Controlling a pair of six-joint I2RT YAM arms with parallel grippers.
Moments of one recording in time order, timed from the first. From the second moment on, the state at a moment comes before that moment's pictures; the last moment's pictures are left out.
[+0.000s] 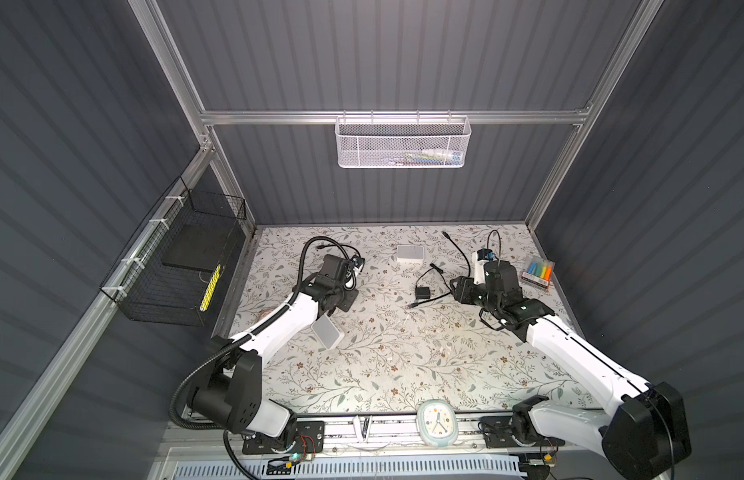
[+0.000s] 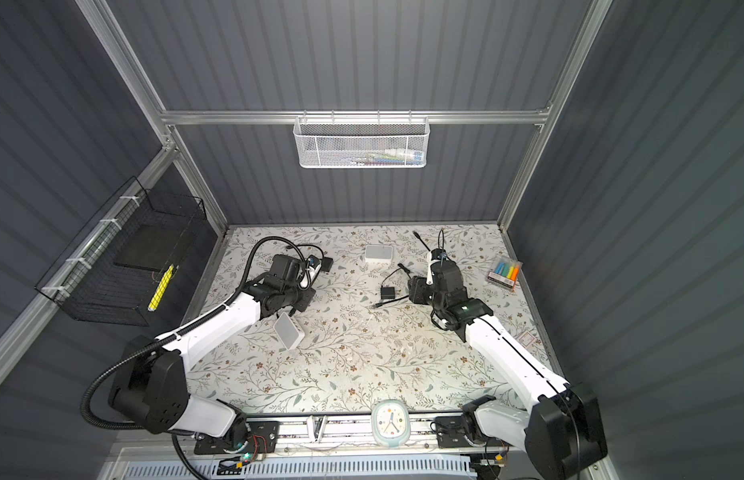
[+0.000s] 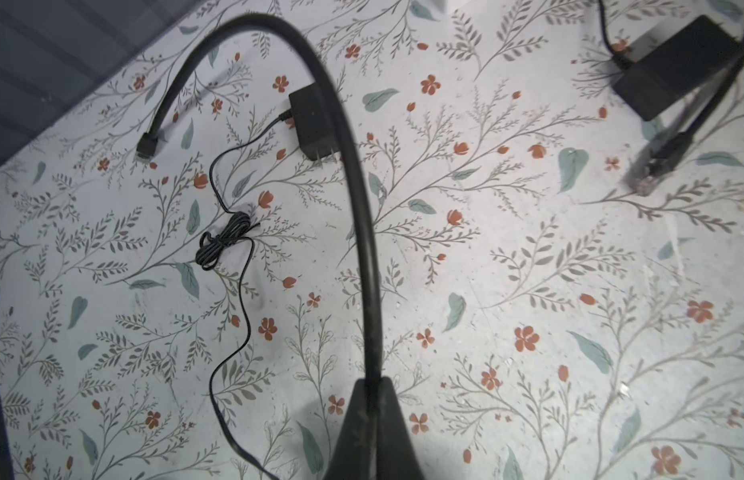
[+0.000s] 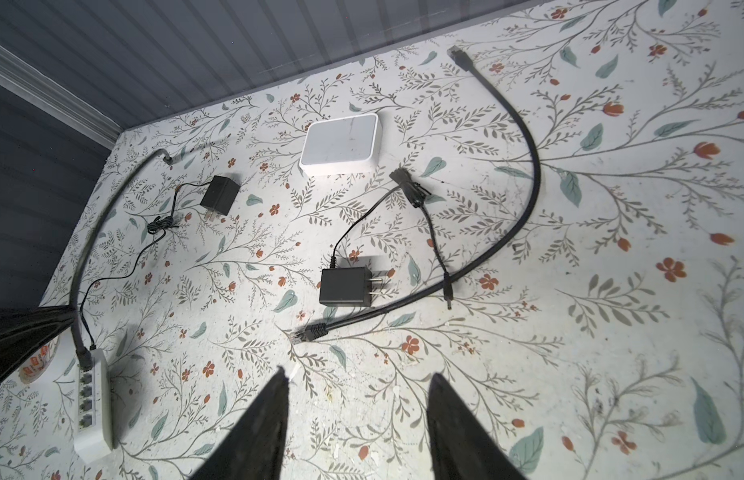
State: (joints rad) left arm -0.46 1.52 1.05 -0.46 -0.10 0.20; right arm 0.37 1.18 0.82 -0.26 -0.01 0.43
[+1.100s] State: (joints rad) left arm -0.34 1.68 1.24 -0.44 -0.07 0.04; right arm 0.36 1.65 1.18 -0.44 0.06 0.27
